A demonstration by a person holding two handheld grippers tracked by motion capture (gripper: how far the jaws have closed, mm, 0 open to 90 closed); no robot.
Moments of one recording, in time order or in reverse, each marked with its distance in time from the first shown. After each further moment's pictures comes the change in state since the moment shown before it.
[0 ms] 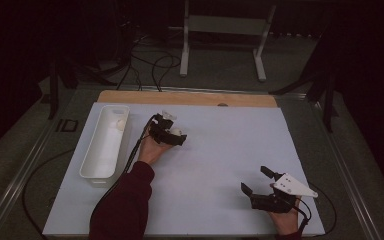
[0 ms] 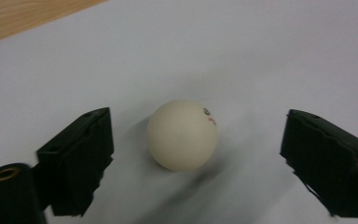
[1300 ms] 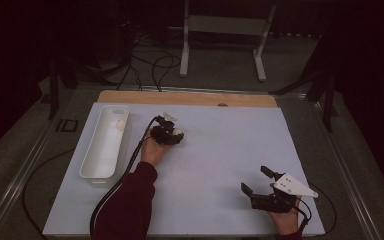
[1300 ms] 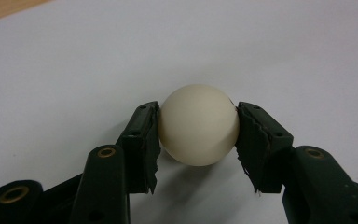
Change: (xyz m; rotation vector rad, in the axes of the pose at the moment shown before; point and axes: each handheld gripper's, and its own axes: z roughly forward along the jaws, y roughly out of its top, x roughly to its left) left arm -0.001 -0.004 0.007 0.011 -0.007 -0.006; right arm 0.000 0.001 0.000 -0.004 0.000 -0.002
